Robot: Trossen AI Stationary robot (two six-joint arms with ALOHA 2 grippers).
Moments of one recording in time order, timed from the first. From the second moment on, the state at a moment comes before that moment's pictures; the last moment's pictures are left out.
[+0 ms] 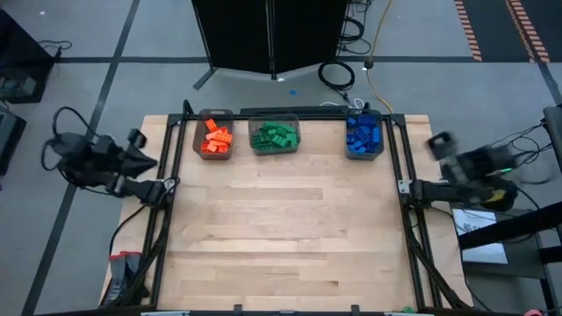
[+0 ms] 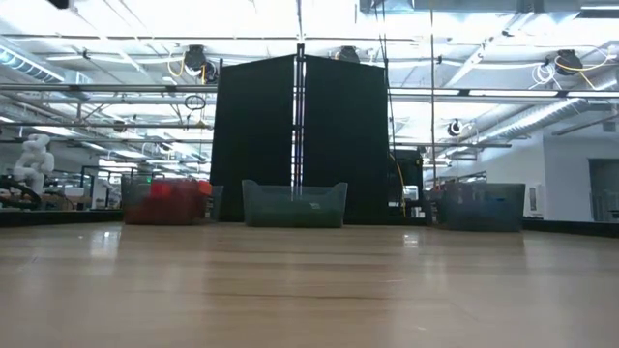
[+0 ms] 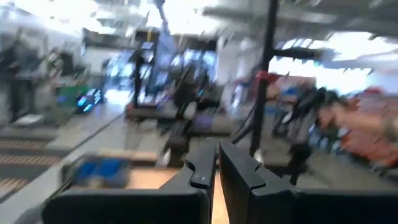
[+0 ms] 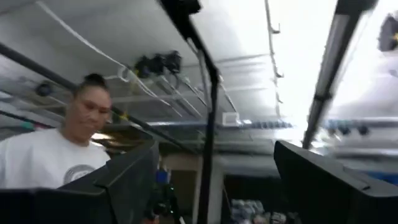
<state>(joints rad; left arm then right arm) -0.27 0.00 0.77 -0.57 -0.14 -0.05 -0.07 0.00 0.45 0.39 -0.43 0.27</state>
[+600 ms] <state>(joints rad) -0.27 0.00 0.69 -0.77 -0.34 -0.18 -0.07 0.00 0.38 0.02 -0.56 0.00</state>
